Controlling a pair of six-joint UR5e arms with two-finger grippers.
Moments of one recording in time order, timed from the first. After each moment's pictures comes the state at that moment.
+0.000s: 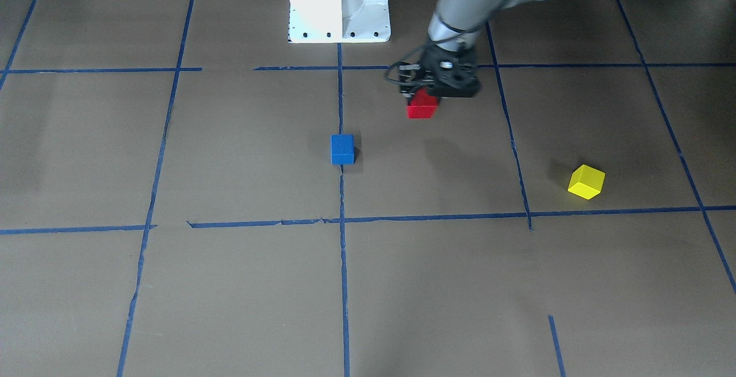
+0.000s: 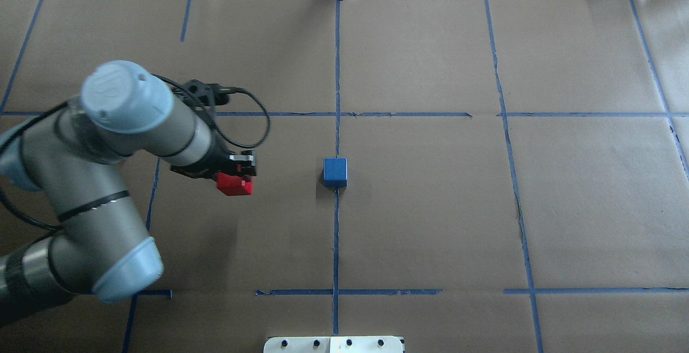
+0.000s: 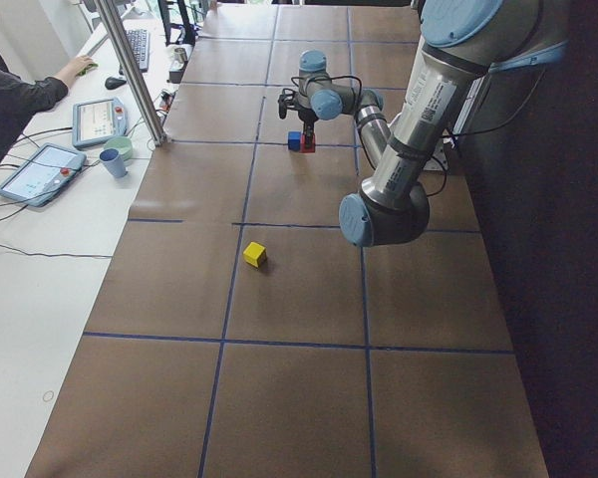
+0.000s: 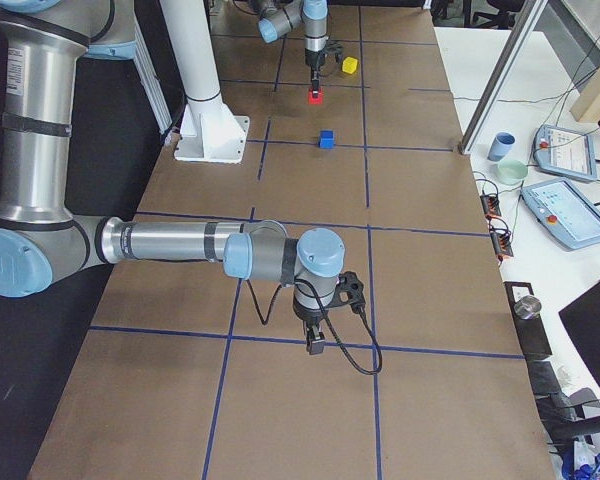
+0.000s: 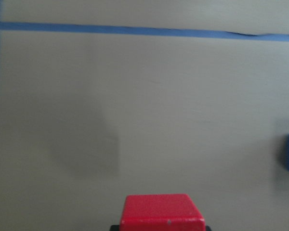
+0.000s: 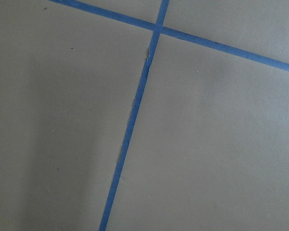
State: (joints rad) left arm -0.51 -2.23 -1.85 -1.48 -1.90 -1.29; right arm 1.57 -1.73 1.77 -1.67 2.27 -0.30
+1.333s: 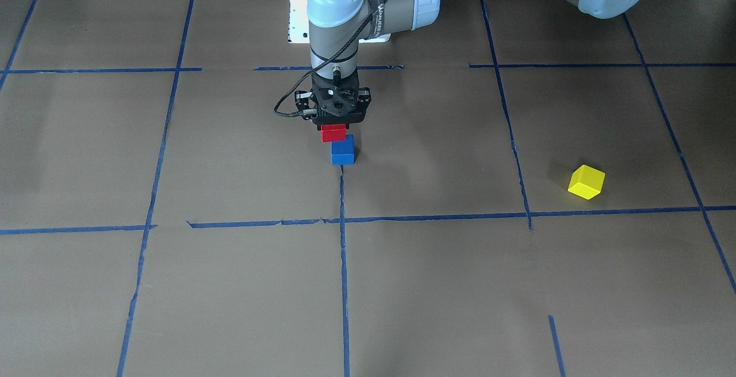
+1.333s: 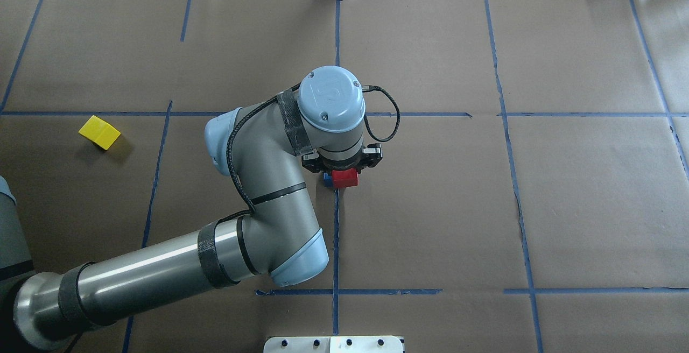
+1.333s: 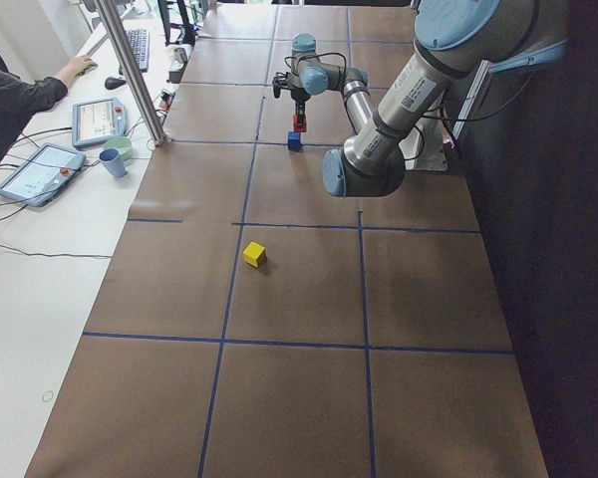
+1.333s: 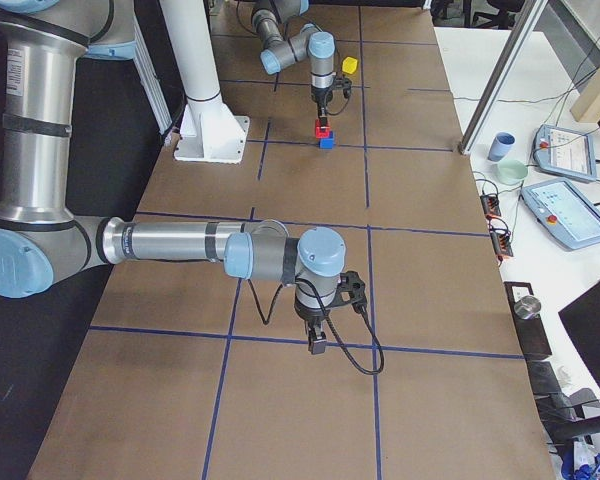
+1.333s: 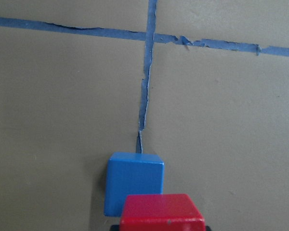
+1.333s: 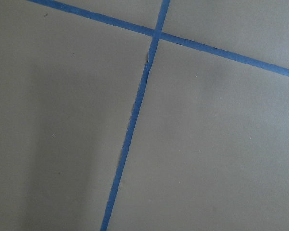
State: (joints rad) left arm -0.48 -2.49 -1.51 -1.54 -1.85 -1.33; right arm 1.57 -1.73 1.77 -1.67 2.27 -0.29
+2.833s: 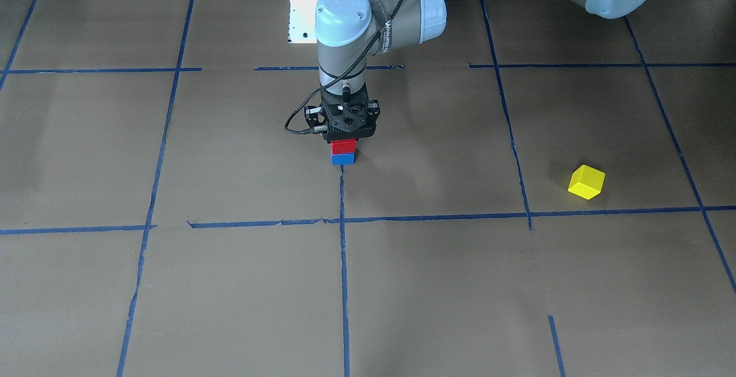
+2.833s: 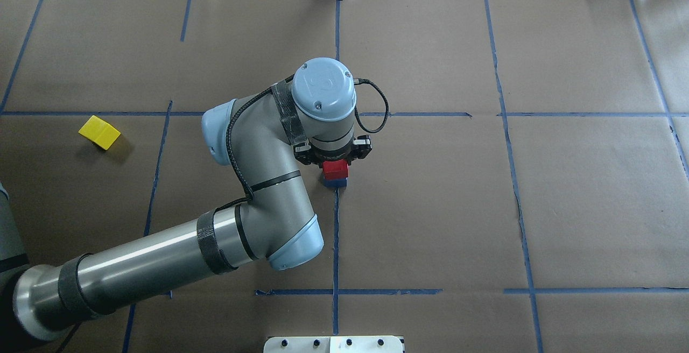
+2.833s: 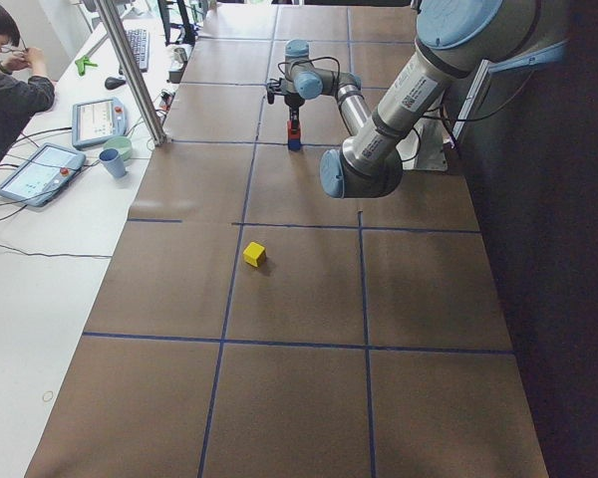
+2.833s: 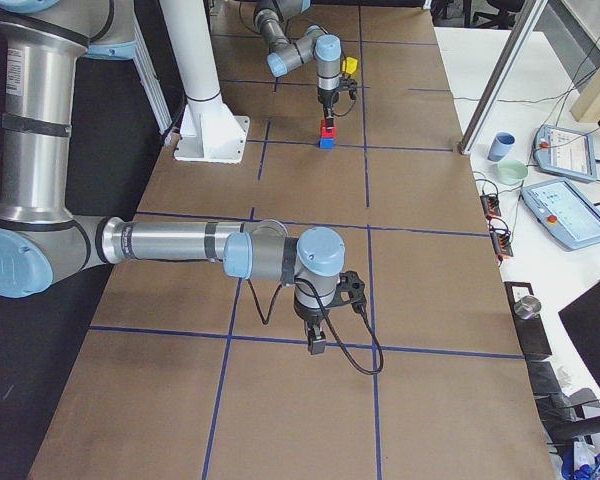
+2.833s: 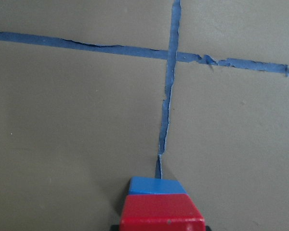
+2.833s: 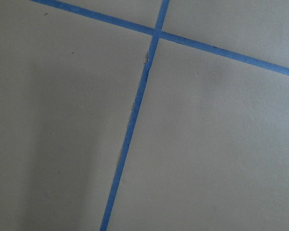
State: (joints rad) left arm -0.50 -2.49 -1.47 -1.55 -1.86 -1.33; right arm 1.57 -1.73 1.77 -1.67 2.27 -0.29
